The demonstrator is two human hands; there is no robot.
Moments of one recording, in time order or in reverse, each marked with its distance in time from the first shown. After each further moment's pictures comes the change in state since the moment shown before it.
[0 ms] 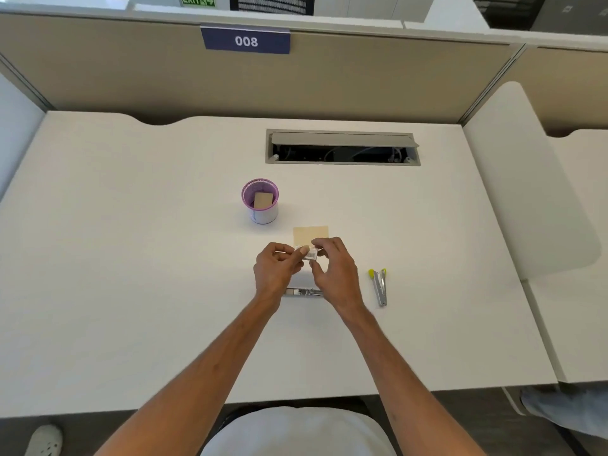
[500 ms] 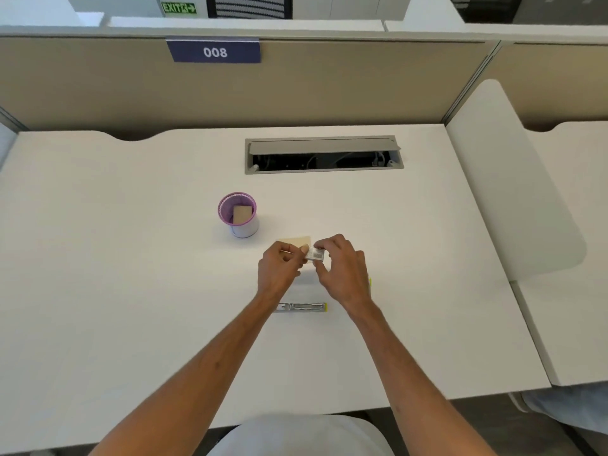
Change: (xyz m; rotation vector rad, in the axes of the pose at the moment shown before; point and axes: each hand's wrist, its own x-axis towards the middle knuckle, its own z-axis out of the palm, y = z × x) left_hand 0.019 0.017 0.054 0.232 -0.104 0.105; right_hand 0.037 0.037 -0.043 -0.299 -0.019 -0.014
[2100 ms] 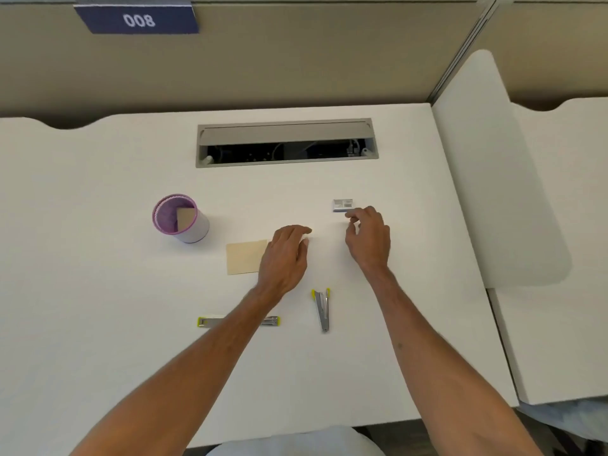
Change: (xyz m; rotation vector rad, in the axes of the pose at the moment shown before) left_hand 0.054 0.005 0.122 0.711 -0.089 0.463; right_hand 0.101 0.159 -0.045 -0.015 0.062 0.266
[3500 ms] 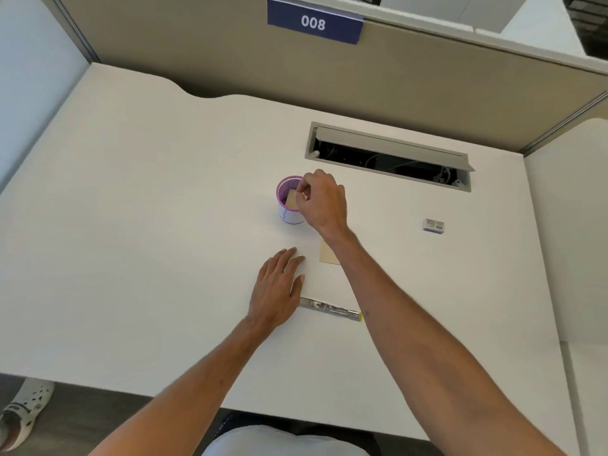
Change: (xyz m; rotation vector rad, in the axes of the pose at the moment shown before) left_hand -0.142 -0.175 -0.085 0.125 0.078 -0.105; right_hand -0.054 -0.305 0.103 -0.007 -0.169 -0.459
